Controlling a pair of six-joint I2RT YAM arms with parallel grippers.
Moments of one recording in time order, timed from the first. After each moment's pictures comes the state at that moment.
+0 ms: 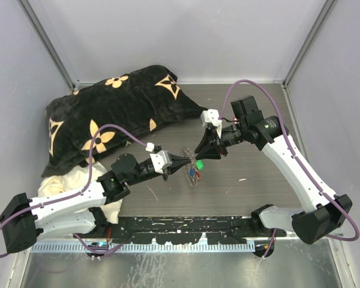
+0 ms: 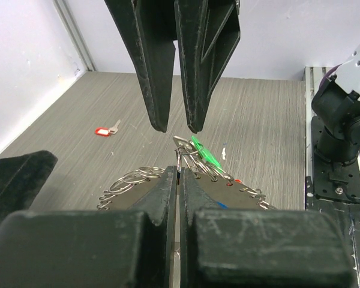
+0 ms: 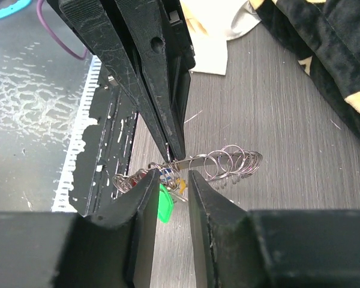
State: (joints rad) left arm -1.01 1.01 0.57 0.55 0.23 0.15; right arm 0.44 1.24 1.33 -0.95 -1.10 -0.74
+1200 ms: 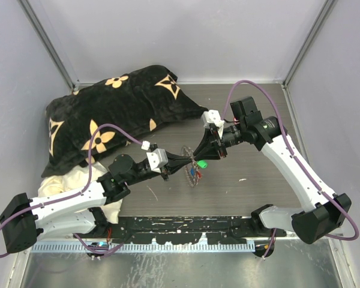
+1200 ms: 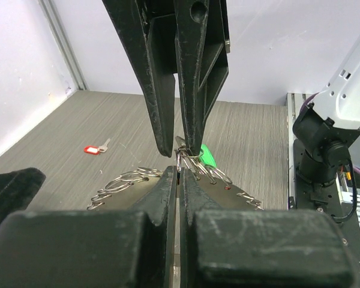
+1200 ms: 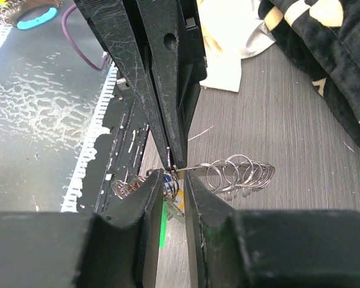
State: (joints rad) left arm -1.01 1.01 0.56 0.64 0.27 0.07; right arm 0.44 1.24 1.31 -0.93 -1.20 -0.75
